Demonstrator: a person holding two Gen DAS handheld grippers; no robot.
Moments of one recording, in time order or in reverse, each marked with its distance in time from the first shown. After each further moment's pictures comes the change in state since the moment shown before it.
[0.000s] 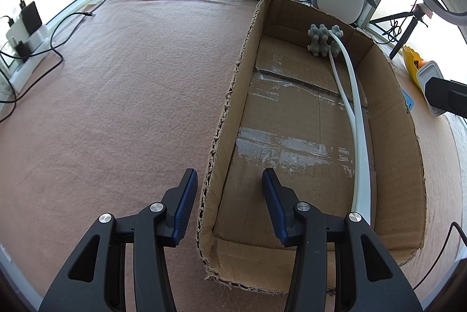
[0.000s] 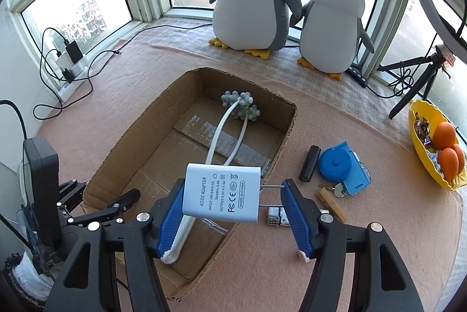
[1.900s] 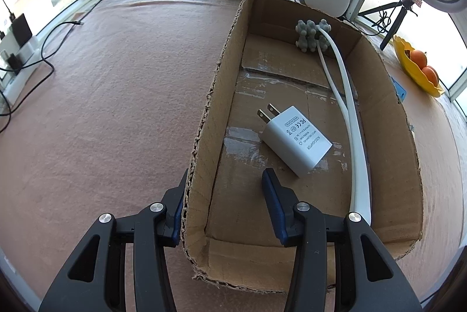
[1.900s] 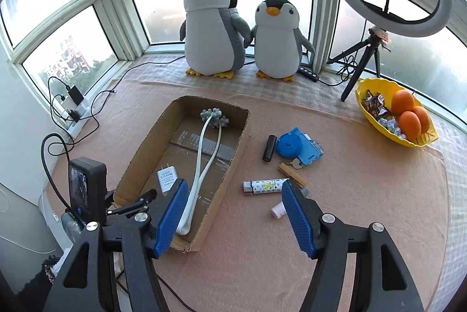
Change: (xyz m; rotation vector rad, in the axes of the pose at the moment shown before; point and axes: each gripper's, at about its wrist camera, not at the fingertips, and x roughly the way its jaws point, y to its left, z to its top) left arm 0.000 -0.013 0.000 0.064 -0.002 -0.018; right arm -0.113 -0.037 -0.033 0.203 -0.081 -0.043
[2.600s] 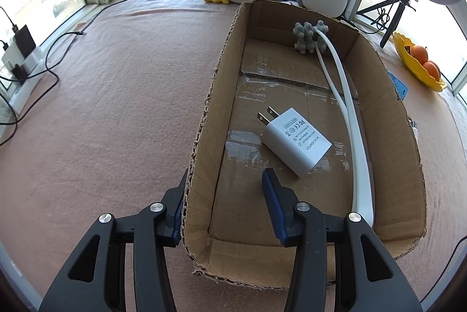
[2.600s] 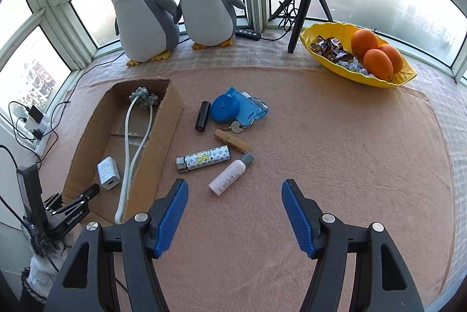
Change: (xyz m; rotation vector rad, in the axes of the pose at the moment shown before) left arm -0.004 -0.003 -0.003 0.031 -0.029 0.035; right arm 0.053 -0.086 -0.040 0.190 0.075 -0.080
